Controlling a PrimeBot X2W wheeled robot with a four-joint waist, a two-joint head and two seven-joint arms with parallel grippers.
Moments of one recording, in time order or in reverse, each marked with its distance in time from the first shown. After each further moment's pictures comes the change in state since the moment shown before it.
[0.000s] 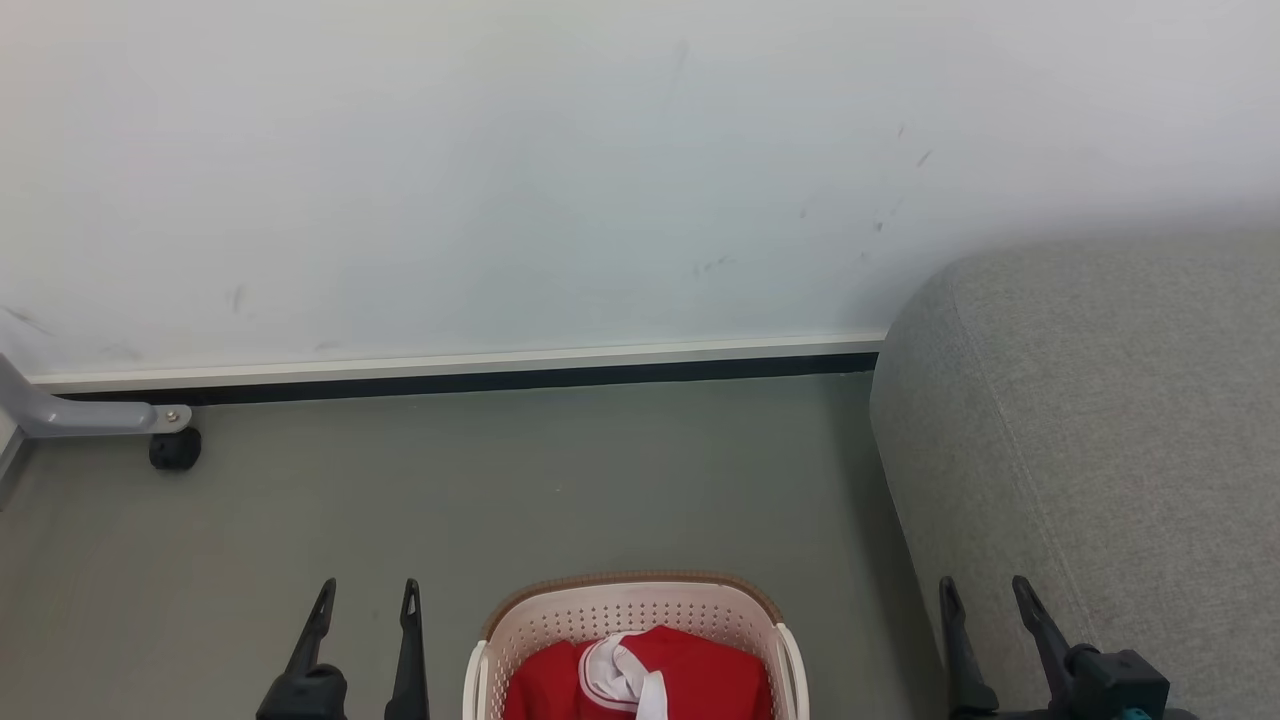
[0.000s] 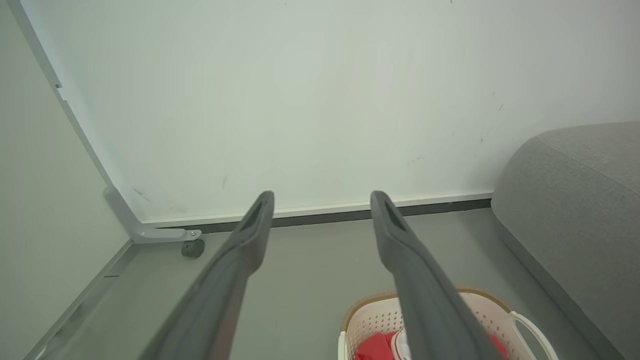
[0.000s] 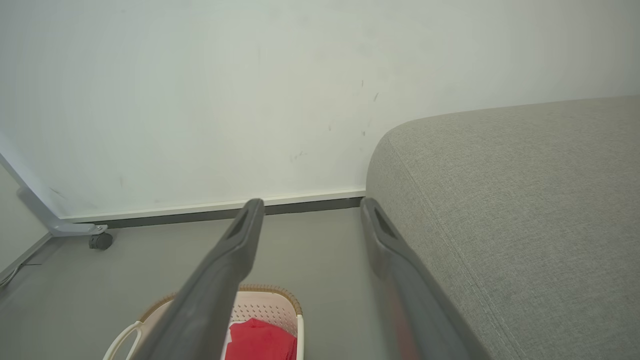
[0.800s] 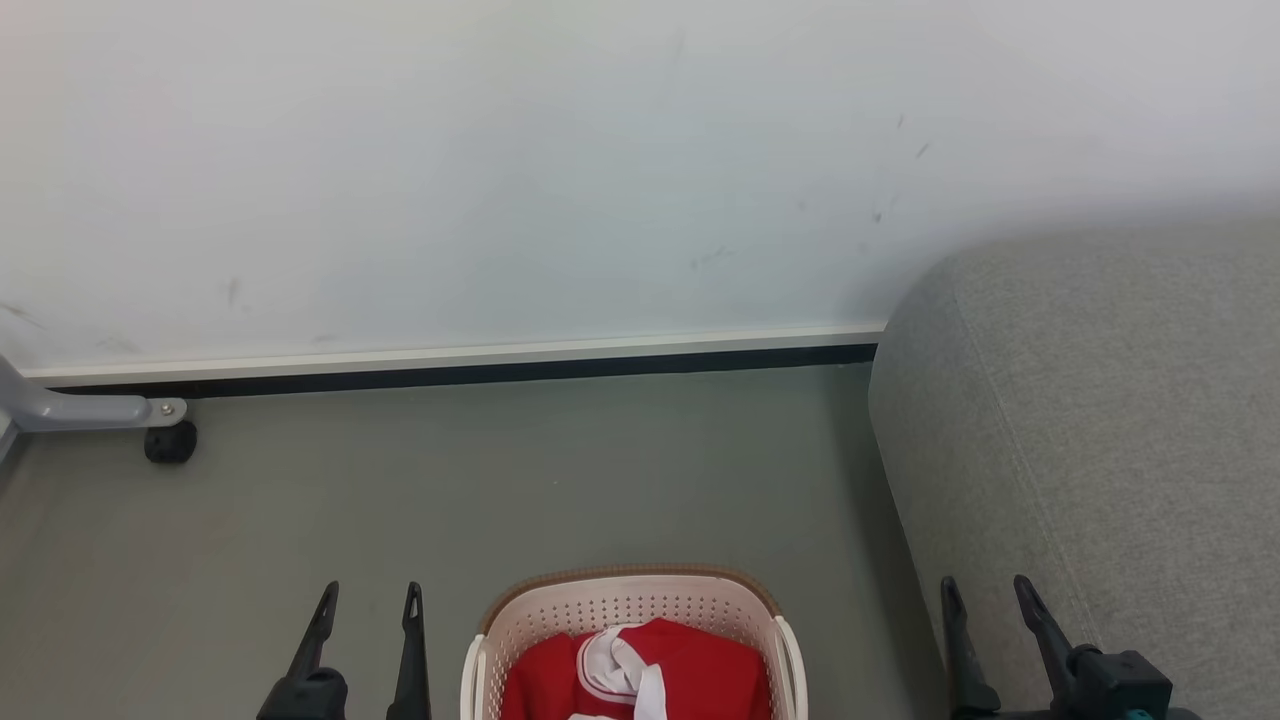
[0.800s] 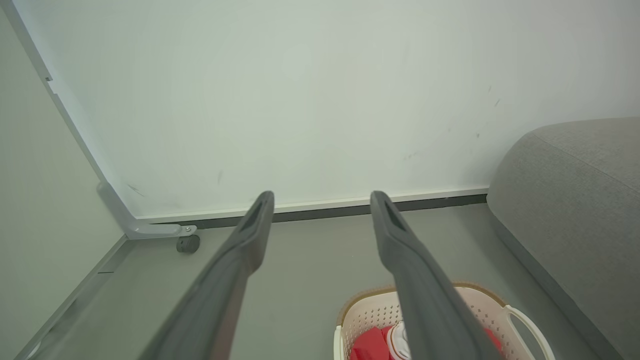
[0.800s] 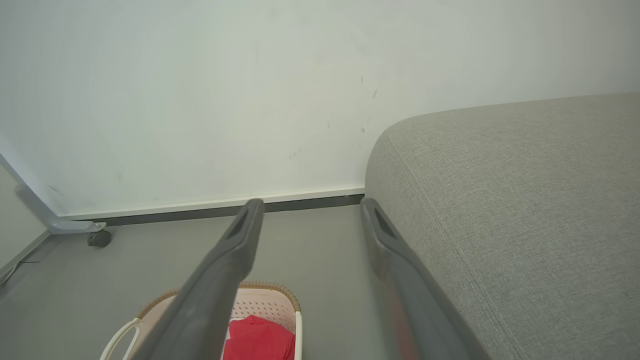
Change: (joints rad) left arm 0.007 -0.002 0.002 -0.004 -0.003 -0.008 0.000; right arm 0.004 0.003 -0.010 -0.004 -0.010 0.009 0.000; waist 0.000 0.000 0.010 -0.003
